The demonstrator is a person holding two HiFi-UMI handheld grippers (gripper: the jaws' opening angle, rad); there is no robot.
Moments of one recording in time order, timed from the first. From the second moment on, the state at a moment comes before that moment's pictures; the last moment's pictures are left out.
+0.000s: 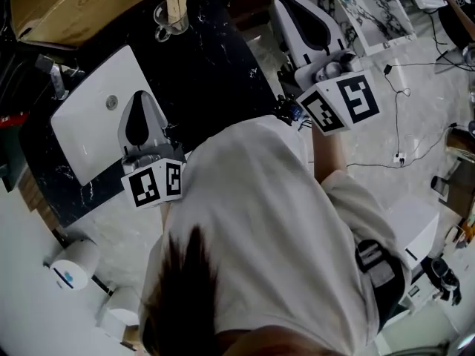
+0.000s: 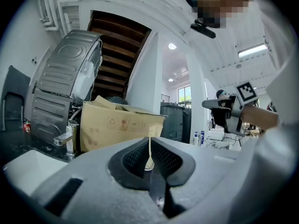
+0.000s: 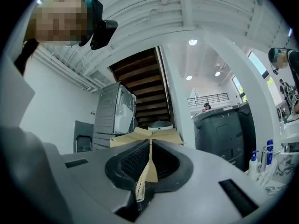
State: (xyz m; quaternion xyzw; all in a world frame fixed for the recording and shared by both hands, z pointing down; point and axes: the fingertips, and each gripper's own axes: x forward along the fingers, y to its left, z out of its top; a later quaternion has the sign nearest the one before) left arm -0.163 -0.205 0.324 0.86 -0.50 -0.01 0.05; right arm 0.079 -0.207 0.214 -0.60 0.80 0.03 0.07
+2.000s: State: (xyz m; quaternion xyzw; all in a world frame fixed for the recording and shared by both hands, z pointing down) left arm -0.005 0.028 0.320 0.80 -0.60 0.00 0.06; right arm 0.273 0.025 0.295 -0.57 0.82 -0.06 0.02
